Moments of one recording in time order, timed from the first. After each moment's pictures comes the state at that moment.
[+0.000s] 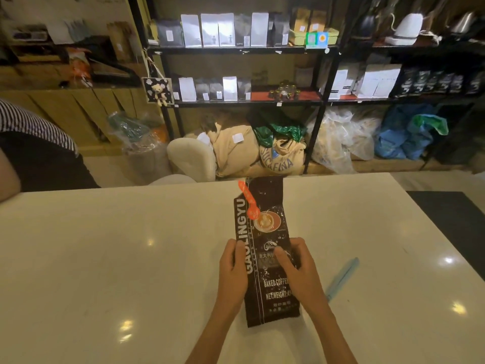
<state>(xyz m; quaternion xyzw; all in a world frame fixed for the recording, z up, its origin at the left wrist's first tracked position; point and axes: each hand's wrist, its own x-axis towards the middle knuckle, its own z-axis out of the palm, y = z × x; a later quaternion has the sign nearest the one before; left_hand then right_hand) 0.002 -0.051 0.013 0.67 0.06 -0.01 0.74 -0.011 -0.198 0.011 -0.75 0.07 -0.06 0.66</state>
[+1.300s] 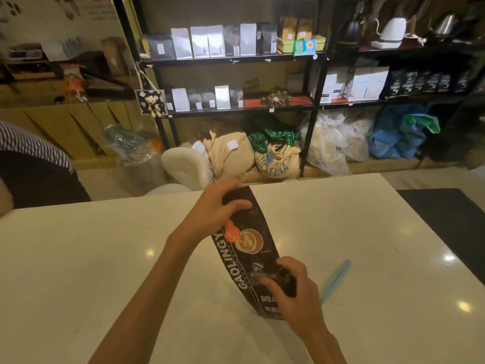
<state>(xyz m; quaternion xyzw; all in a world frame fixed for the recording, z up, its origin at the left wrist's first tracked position) 0.092 -0.027 0.151 0.83 -0.23 -0.01 0.50 -0.048 -0.201 0.024 -0.83 -0.02 -0.18 0.53</state>
